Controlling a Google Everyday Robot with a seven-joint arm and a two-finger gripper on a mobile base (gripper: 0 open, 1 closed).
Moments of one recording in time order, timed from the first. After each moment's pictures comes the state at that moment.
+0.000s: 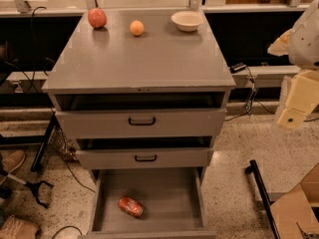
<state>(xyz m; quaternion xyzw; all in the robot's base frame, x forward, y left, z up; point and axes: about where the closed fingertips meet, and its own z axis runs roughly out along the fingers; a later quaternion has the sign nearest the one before) 0.438 -0.217 0.977 -0.60 0.78 -0.03 0.16</state>
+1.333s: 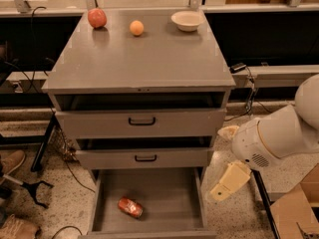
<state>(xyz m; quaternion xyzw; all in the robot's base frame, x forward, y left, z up) 0.401 -0.134 0.789 -0.53 0.80 0.17 0.24</state>
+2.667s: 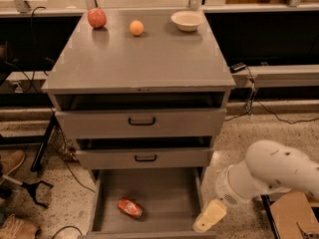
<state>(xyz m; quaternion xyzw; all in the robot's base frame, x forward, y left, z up) 0.390 -0.144 0.605 -0.49 0.85 0.16 0.15</state>
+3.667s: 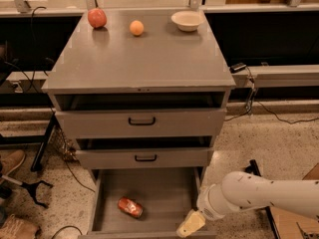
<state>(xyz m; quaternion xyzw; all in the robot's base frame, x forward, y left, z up) 0.409 -0.116 0.470 -0.44 0.87 0.17 0.17</state>
